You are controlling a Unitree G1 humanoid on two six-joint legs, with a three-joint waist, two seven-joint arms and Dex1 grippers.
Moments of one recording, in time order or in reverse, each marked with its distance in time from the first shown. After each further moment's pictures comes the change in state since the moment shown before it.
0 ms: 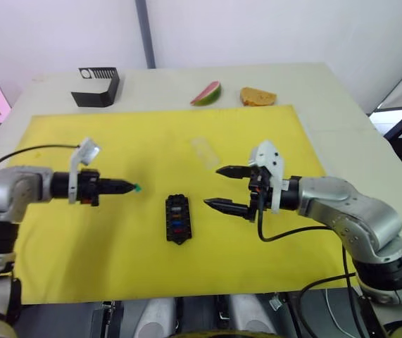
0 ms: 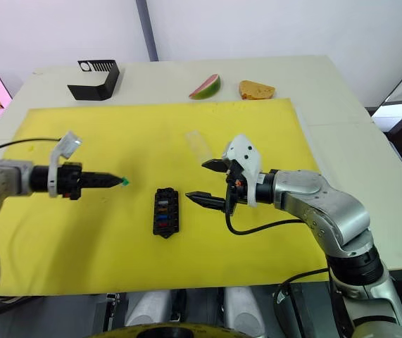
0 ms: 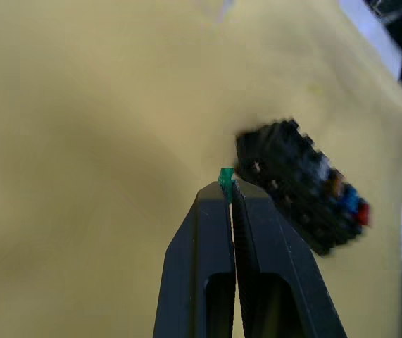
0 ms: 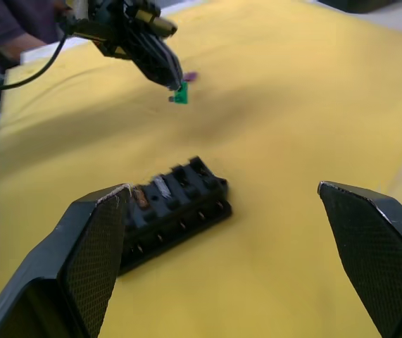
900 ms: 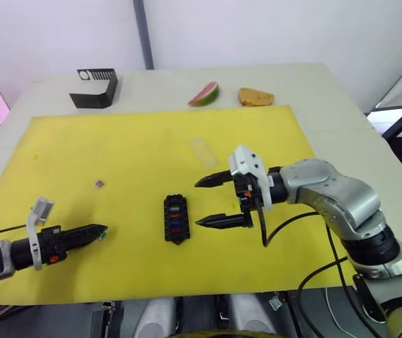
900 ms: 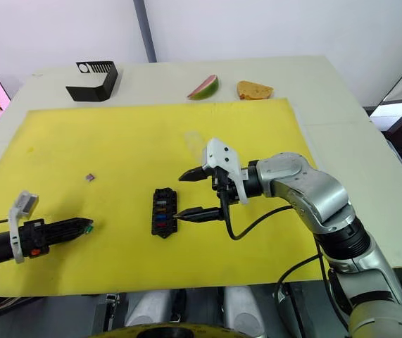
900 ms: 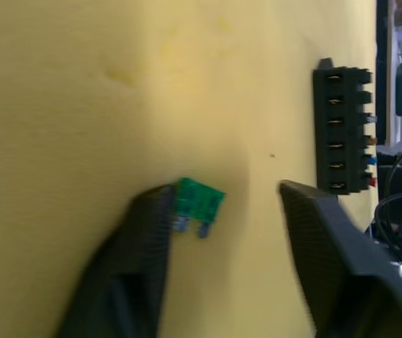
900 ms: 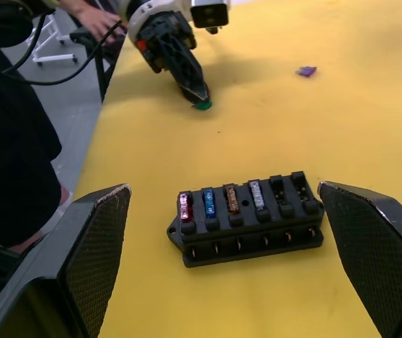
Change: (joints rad) left arm 0.483 -0.111 0.501 -0.107 -0.243 0.299 0.316; right arm -0.157 -0.017 0.154 0.121 -0.068 -0.093 0.279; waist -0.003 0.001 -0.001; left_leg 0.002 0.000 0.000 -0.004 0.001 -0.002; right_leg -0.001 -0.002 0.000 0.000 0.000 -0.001
